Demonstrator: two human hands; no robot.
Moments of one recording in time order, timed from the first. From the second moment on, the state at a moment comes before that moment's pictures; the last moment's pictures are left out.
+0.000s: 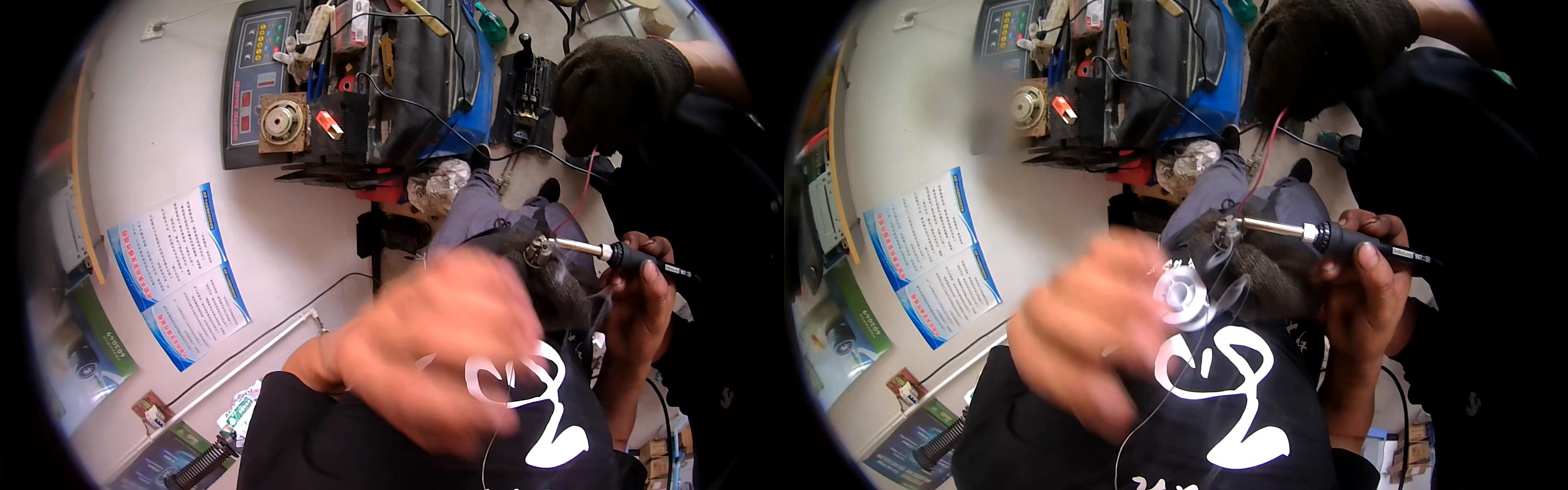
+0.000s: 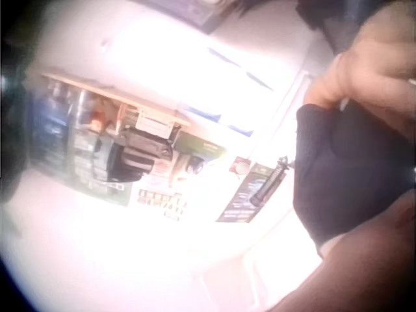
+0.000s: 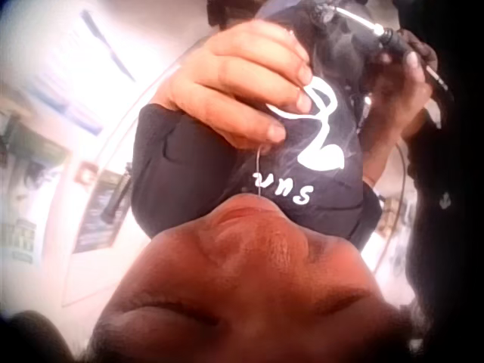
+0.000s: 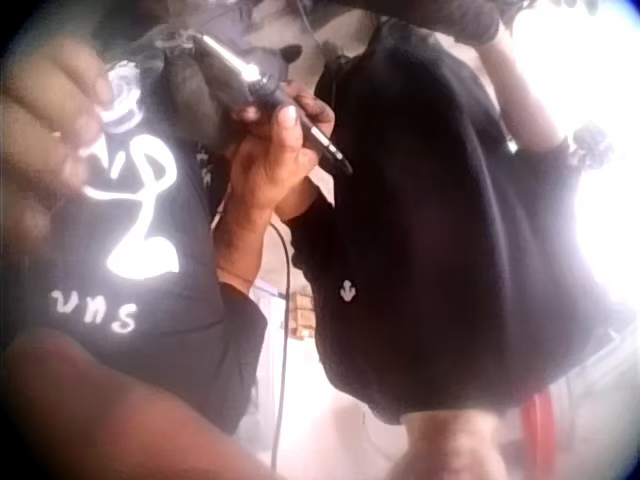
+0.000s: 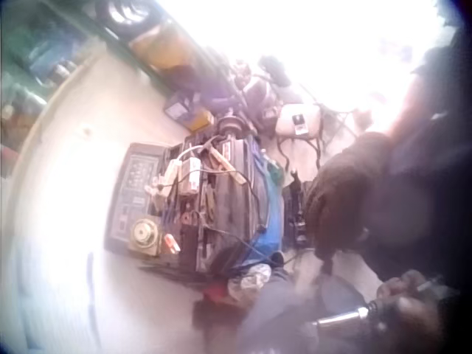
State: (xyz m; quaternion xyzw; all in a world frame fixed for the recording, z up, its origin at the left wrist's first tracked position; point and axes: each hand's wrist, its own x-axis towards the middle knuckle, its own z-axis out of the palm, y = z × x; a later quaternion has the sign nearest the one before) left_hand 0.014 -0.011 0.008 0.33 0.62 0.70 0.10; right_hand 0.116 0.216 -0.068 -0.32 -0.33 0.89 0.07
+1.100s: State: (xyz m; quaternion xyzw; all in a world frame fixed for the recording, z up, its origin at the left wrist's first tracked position) left_hand -0.010 0.021 0.040 0.53 0.33 0.66 0.41; right_hand 0.105 0.216 -0.066 -0.33 -0.36 0.87 0.07
